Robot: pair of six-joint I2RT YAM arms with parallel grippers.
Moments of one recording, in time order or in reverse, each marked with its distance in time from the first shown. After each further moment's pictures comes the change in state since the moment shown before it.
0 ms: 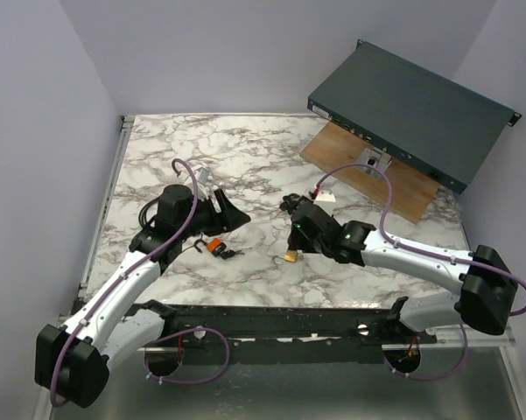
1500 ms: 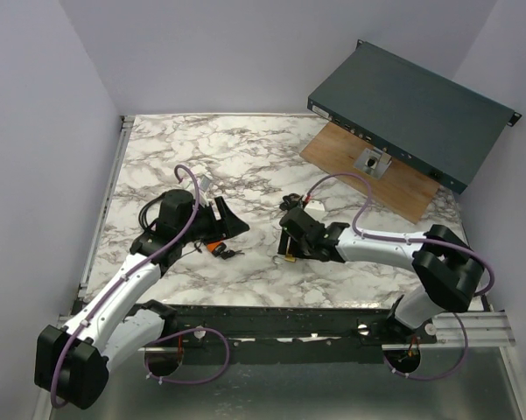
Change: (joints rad) left arm 0.000 -0.029 -0.060 -0.059 0.017 0.007; right arm -0.022 0.217 -0.052 0.161 -0.077 0.119
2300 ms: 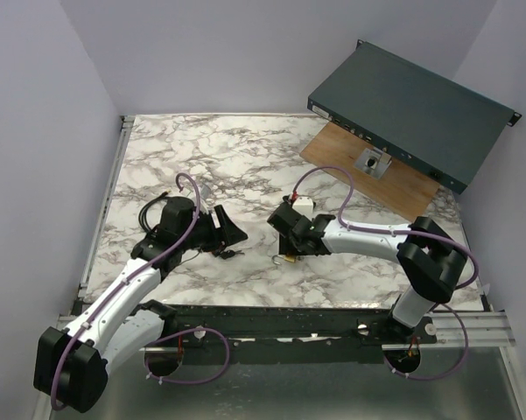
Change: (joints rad) left arm -0.002 -0.027 -0.058 -0.023 0.002 -0.001; right arm 0.018 0.124 0.158 -0.159 0.044 -0.100
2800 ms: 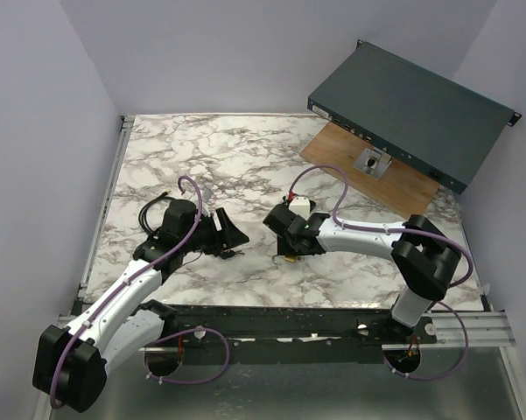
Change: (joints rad) left arm -0.018 0.001 -0.039 0.031 0.000 -0.021; right arm 0.014 0.031 0.050 -0.062 0.024 -0.001
